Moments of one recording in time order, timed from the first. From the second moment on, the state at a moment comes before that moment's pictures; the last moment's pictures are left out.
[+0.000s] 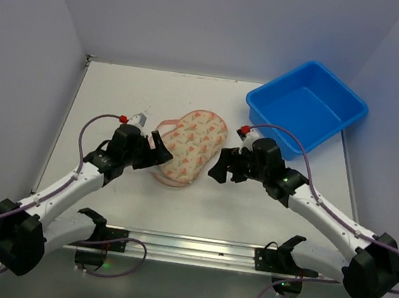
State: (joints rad) left arm -0.42 1.03 0.58 -0.24 0.11 -0.77; right arm 0.65 1.15 0.76 -0.23 -0.25 0.45
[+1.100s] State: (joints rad) left arm -0.28 1.88 1.34 -0.39 0.40 -0.22; right arm 0.65 0.49 0.54 -0.30 -0.15 0.43
